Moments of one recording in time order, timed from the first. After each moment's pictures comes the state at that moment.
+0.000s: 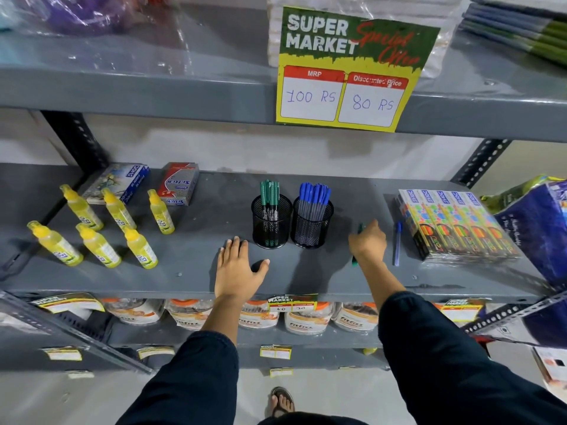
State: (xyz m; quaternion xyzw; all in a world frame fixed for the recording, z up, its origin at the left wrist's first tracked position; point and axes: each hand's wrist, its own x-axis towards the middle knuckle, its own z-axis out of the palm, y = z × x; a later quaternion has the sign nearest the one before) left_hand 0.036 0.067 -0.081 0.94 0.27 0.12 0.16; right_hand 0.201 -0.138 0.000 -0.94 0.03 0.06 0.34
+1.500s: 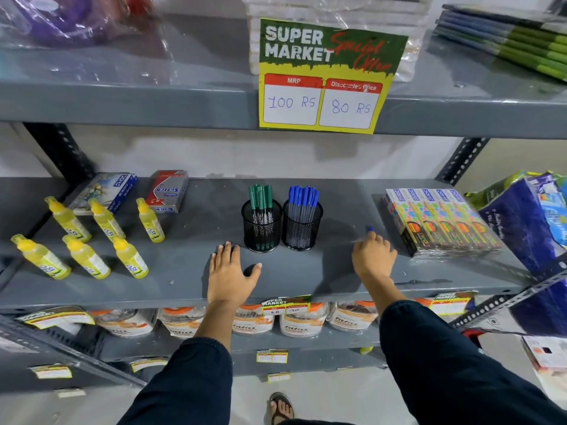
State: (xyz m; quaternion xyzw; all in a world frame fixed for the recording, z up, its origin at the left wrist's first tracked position) left_hand 0.034 0.063 -0.075 0.94 0.27 0.12 0.16; right_hand 0.194 -0.174 -0.027 -0.99 -0.03 -0.03 0.16
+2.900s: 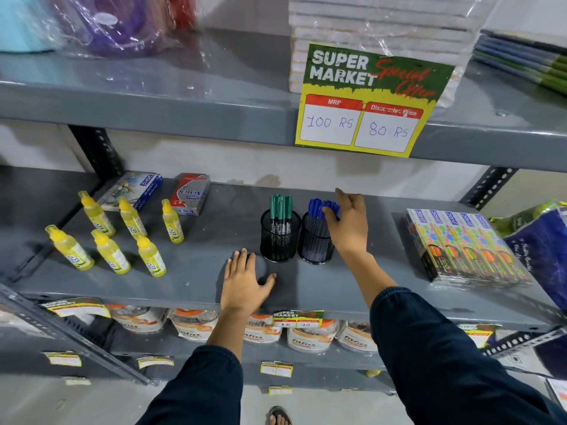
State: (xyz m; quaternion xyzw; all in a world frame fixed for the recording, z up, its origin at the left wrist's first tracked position) left_hand 0.037 0.065 -0.081 0.93 0.28 0.14 0.18; right_hand 0.203 -0.078 0.035 -0.89 -0.25 -0.12 0.37
